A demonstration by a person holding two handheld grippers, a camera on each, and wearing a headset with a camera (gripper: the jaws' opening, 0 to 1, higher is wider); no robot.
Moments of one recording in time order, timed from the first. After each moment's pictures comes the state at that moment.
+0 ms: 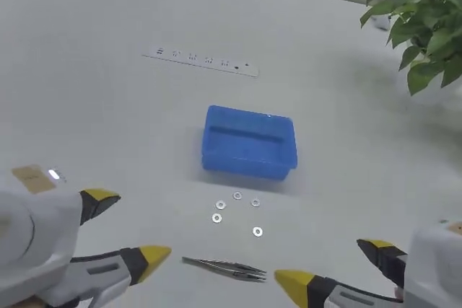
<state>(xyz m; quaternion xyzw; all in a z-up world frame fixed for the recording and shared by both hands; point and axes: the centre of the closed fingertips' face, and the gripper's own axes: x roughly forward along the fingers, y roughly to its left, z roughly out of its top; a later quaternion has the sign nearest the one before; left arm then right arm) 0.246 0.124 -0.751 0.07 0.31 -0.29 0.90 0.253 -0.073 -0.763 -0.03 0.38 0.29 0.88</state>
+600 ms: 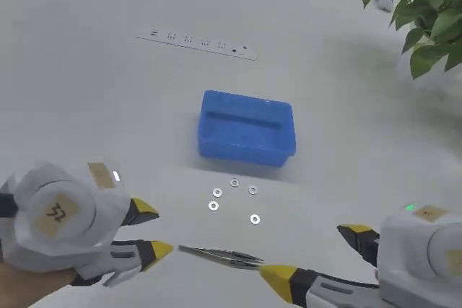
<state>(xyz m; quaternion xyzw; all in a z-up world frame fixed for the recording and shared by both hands) 0.250 0.092 -0.814 0.14 0.35 -0.42 0.82 0.252 -0.060 -0.781 -0.07 0.39 0.32 0.86</state>
